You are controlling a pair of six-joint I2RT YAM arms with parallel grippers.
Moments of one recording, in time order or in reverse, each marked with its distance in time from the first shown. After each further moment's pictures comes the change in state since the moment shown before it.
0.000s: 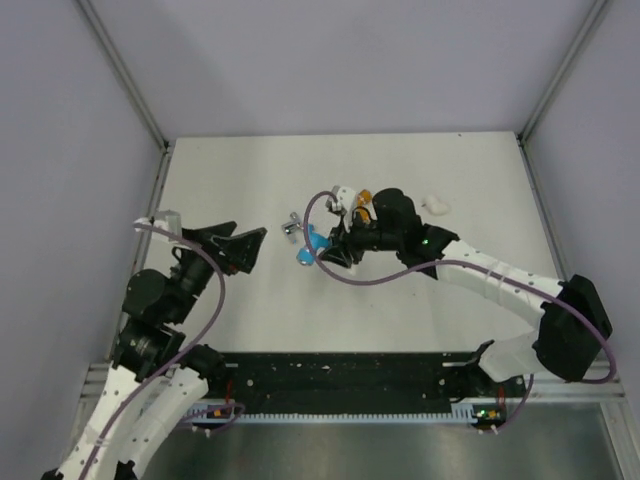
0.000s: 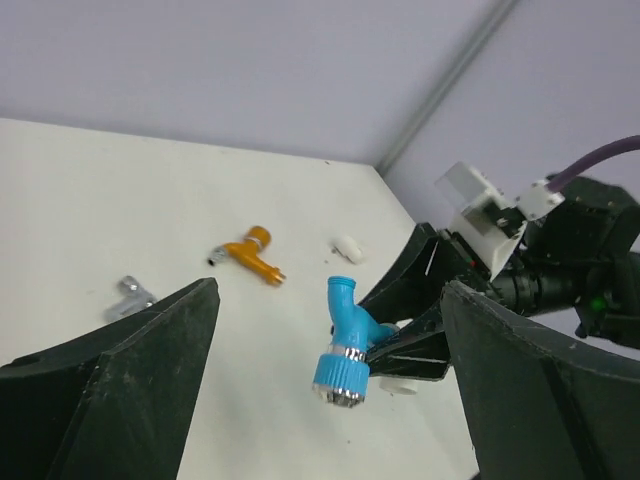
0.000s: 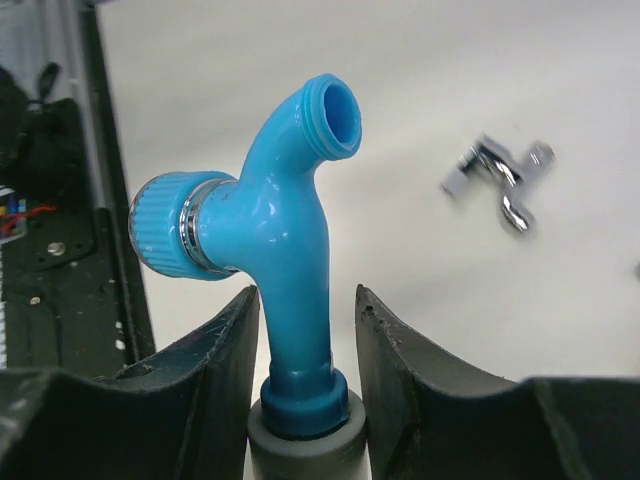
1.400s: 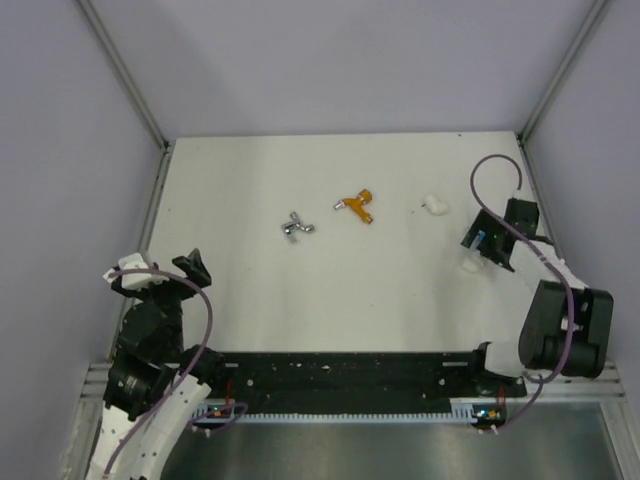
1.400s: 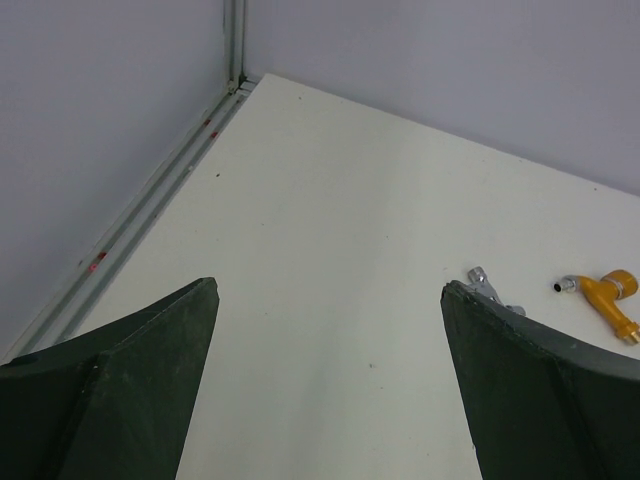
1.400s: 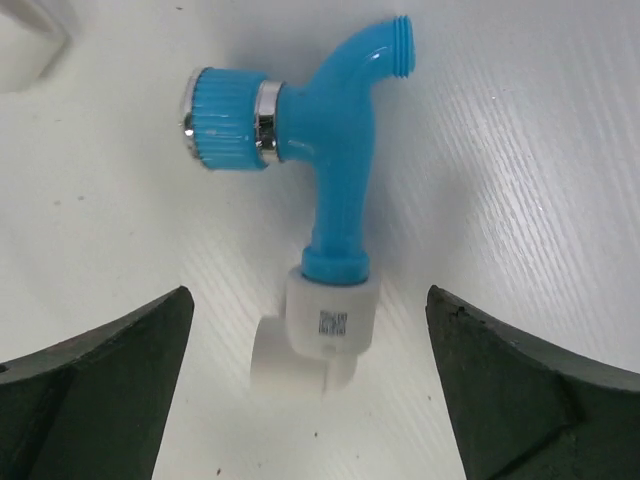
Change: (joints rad) left arm 0.043 -0.280 -0.020 -0.459 -0.729 0.323; right arm -1.052 0.076 -0.285 -0.218 0.471 0.443
